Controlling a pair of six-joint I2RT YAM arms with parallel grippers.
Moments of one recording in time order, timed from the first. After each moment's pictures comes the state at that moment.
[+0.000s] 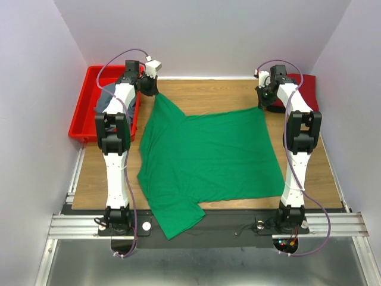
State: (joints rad) left arm -0.05 2.41 2.19 -0.51 0.51 0.31; right arm -0.03 2.37 2.13 -0.78 -0.23 -0.36
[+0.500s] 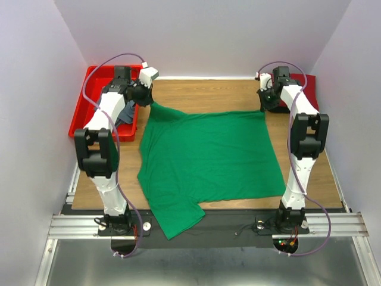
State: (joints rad) left arm -0.05 1.92 1.68 -0.52 0.53 0.44; right arm -0.03 2.22 1.95 -0.79 -0.24 -0.41
